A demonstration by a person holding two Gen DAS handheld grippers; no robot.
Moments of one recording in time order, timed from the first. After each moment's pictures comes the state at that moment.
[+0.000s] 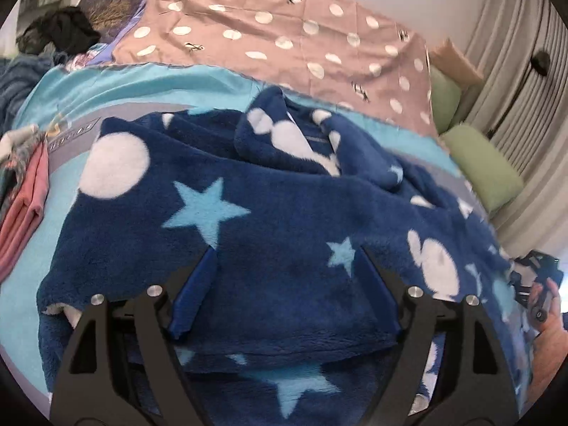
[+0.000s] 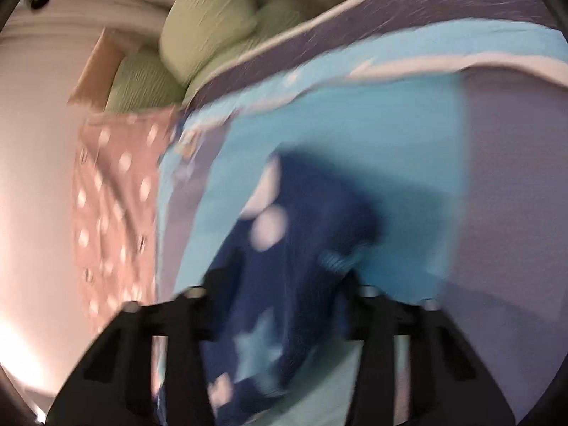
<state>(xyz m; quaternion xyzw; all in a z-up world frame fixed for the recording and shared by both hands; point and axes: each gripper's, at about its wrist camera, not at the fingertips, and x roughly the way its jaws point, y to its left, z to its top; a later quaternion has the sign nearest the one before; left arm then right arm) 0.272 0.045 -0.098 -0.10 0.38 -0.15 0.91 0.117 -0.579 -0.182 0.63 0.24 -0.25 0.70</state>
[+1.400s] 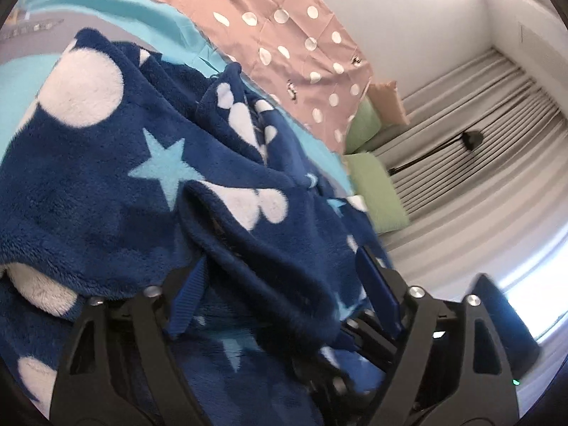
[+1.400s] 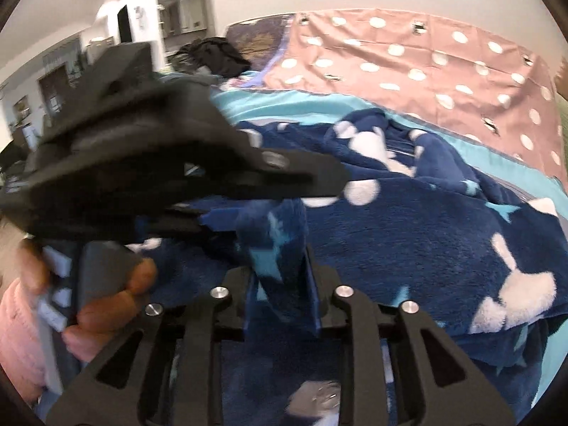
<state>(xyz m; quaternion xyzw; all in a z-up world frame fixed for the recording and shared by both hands) 0.278 0.083 -0.110 -0.29 0.41 -0.31 0.80 0.198 -0.050 -0.088 -0.04 0.35 0.24 0.91</state>
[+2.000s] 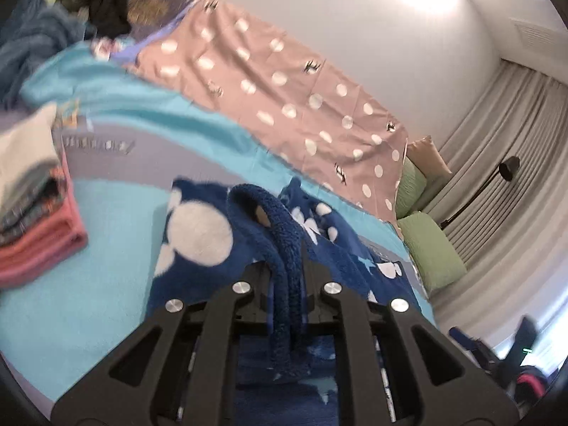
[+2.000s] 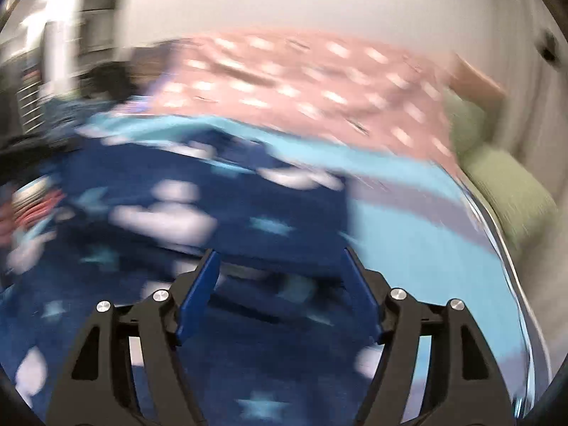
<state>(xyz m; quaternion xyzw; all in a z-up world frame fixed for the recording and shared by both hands) 0.273 0.160 -0.065 -0.27 0.30 -0.19 0.90 0.163 -0.194 -0.071 -0.03 0.33 -0.02 0.94</state>
